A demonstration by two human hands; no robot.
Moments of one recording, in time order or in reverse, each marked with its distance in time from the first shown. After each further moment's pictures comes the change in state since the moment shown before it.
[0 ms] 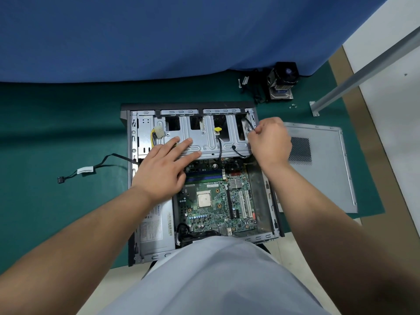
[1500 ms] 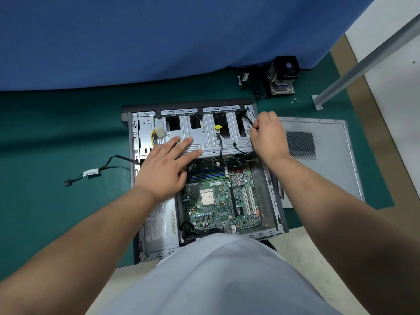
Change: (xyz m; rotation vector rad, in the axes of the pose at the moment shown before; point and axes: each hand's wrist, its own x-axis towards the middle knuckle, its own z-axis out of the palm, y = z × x) left_hand 0.000 0.001 -0.005 0.003 -0.025 -0.010; right_hand 0.015 0.017 0.007 -0.041 -0.136 -0.244
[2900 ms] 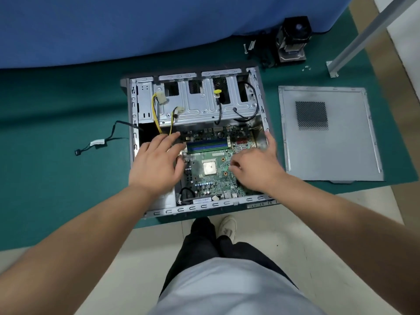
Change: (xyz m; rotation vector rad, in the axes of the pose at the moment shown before) left_hand -0.066 0.043 0.016 0.000 0.010 -0.213; right_hand -0.141 0.013 0.029 -0.301 -0.415 -0.413
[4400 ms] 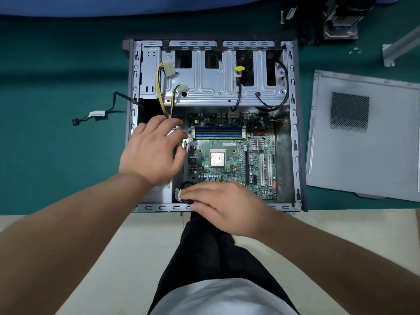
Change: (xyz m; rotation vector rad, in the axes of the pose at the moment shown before) left_hand 0.002 -0.004 0.003 0.010 0.023 -0.028; right_hand -0.025 -0.066 0.013 0.684 -0.054 -0.510
